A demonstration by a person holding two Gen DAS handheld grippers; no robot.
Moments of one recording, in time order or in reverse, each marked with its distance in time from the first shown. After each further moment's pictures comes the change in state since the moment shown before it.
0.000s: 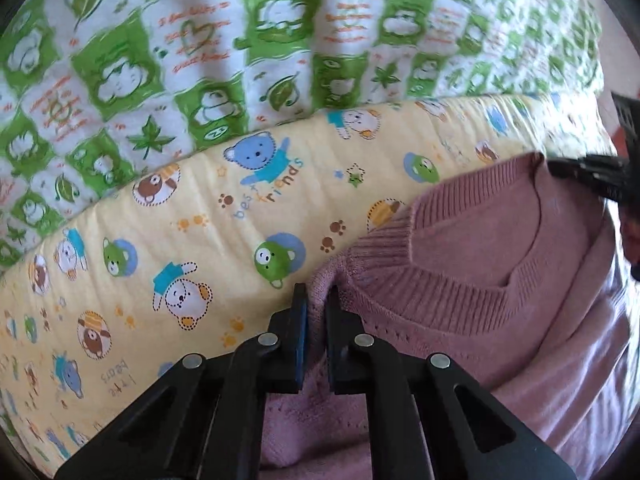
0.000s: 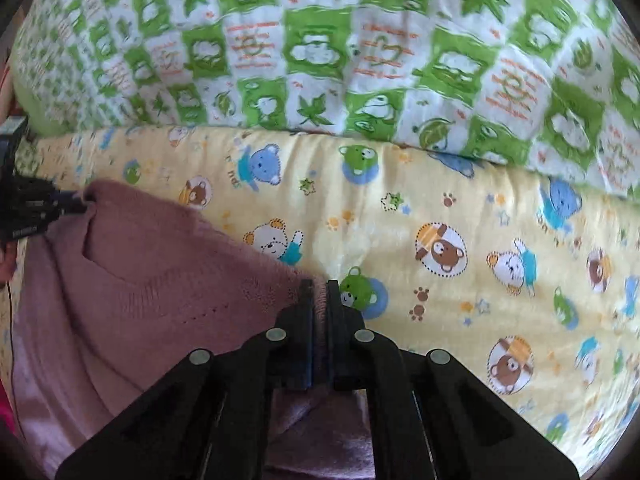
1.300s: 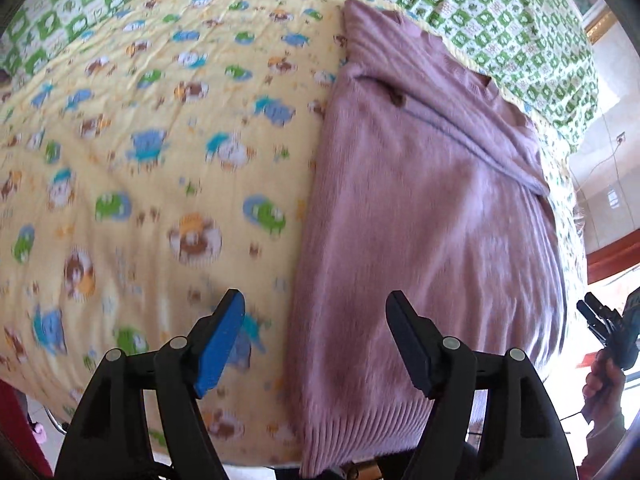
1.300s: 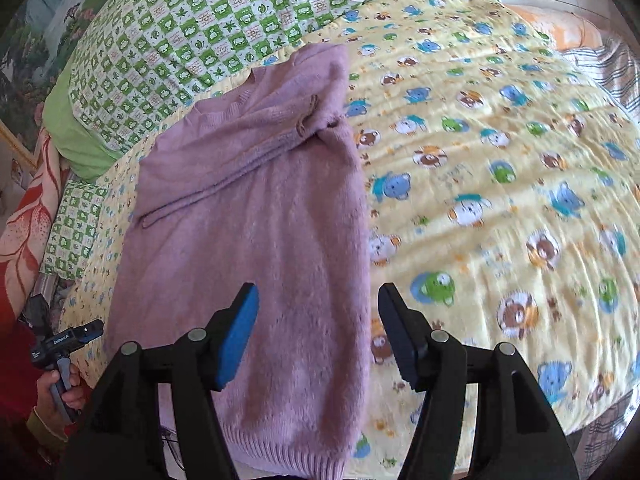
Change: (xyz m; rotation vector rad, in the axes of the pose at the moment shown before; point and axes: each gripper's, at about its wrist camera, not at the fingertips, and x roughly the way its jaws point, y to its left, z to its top) left arm -0.195 -0.046 -0.465 -0.578 -0.004 -0.102; right arm -0.254 0.100 -0.360 0.479 -0.073 0.052
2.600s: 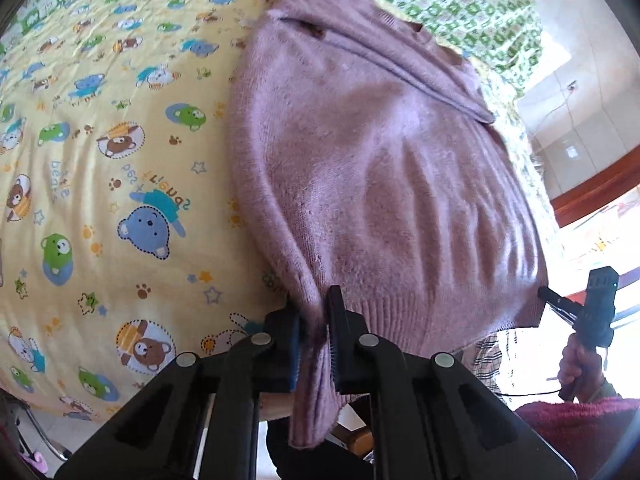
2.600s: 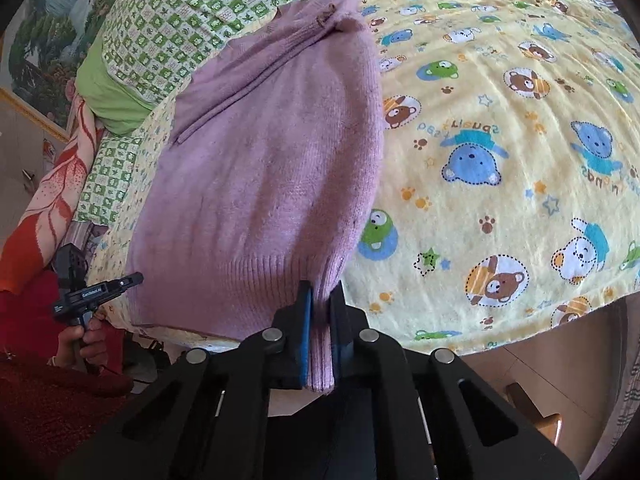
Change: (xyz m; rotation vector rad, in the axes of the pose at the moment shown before) left arm 0.005 -0.014 -0.055 0.159 0.060 -0.171; right arm -0.012 -0.012 -0.120 0.012 0.105 0.172
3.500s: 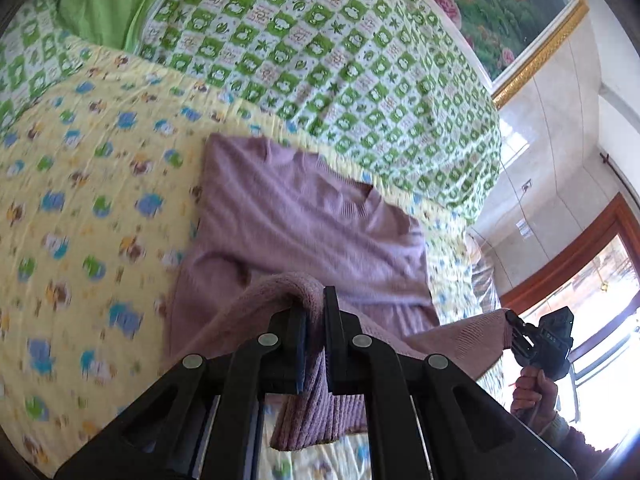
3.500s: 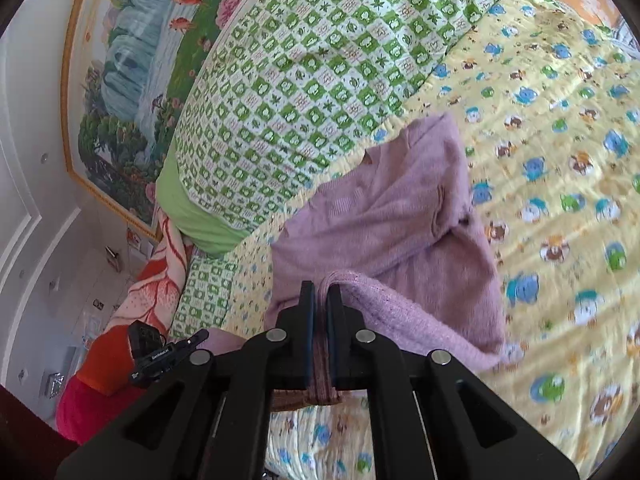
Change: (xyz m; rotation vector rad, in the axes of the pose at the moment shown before) left arm -0.051 -0.032 0.214 -0.047 -0.348 -0.186; right arm -0.030 0.035 0.194 0.054 -0.307 0.337
